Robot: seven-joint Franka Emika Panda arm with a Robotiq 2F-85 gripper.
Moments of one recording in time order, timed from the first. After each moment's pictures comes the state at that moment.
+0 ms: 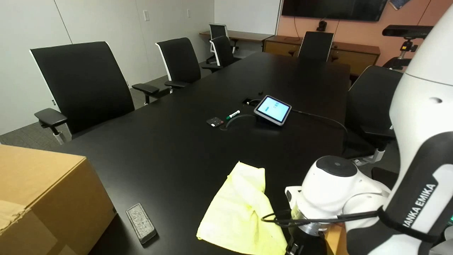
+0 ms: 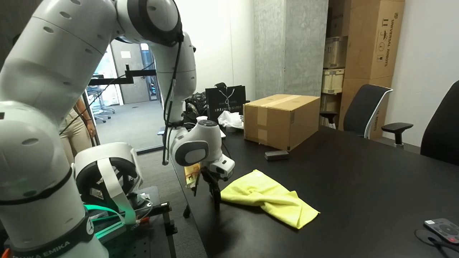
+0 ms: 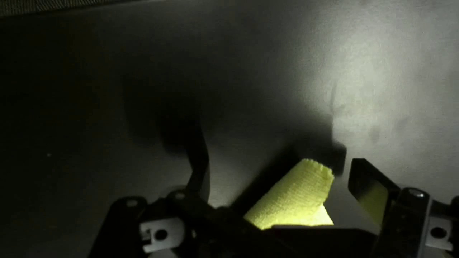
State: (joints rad) arm 0.35 0.62 0.14 -2.48 0.28 3.17 0.28
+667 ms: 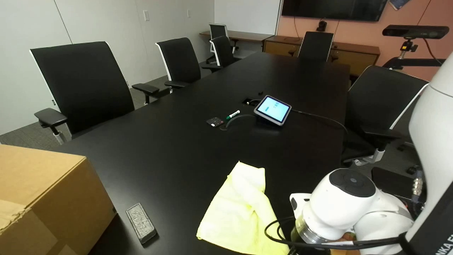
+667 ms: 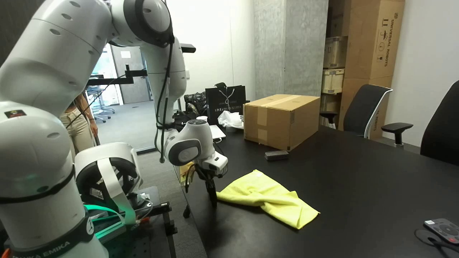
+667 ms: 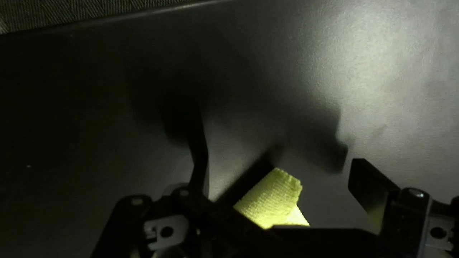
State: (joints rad) arm 0.55 0.62 0.03 -2.49 0.31 3.24 0.38
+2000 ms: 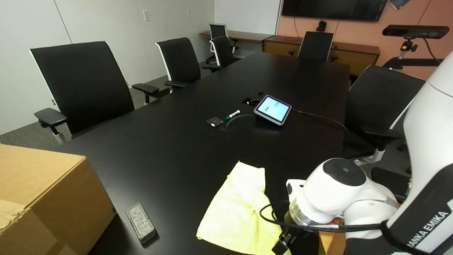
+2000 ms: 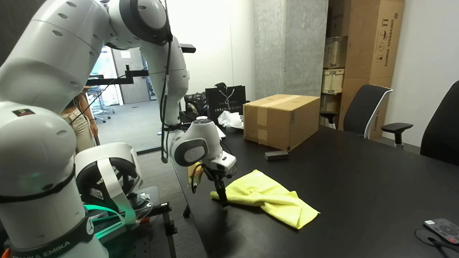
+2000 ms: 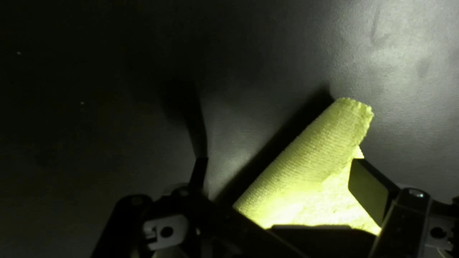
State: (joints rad) arm 0.64 0.63 -0.12 -2.47 0.33 3.24 0.39
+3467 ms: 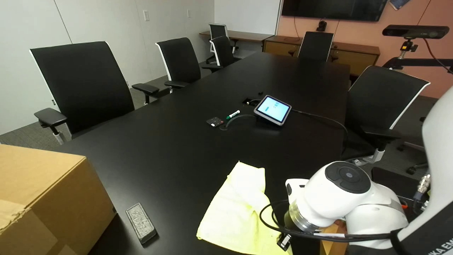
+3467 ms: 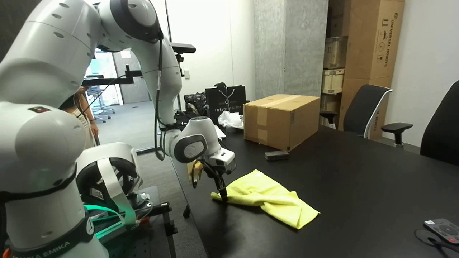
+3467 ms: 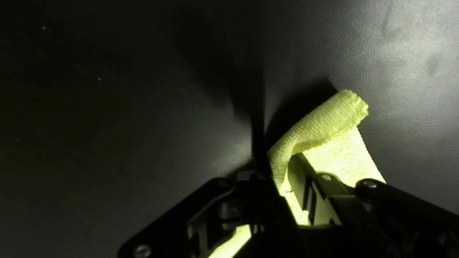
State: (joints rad) arm 0.84 0.63 -0.27 -2.47 0.33 3.20 0.41
